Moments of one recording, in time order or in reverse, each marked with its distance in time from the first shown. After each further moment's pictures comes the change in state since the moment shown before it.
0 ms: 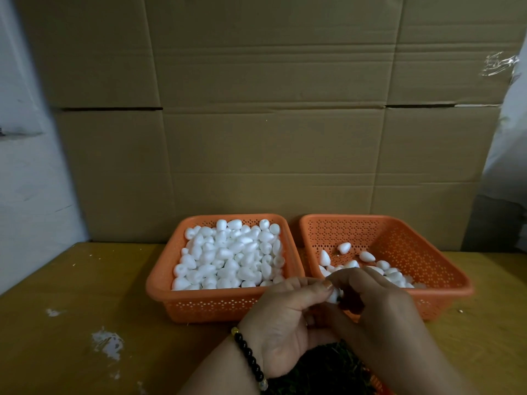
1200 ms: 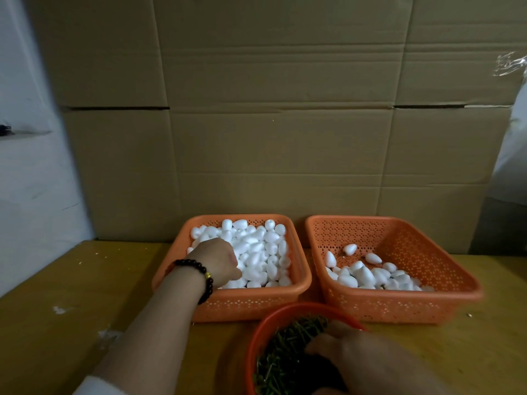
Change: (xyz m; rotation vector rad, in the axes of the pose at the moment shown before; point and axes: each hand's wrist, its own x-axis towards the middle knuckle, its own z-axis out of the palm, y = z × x) left_hand 0.021 0.084 -0.098 1.621 0.526 -0.098; right_hand -0.001 -0.018 0.008 -0.376 -0.832 -0.058
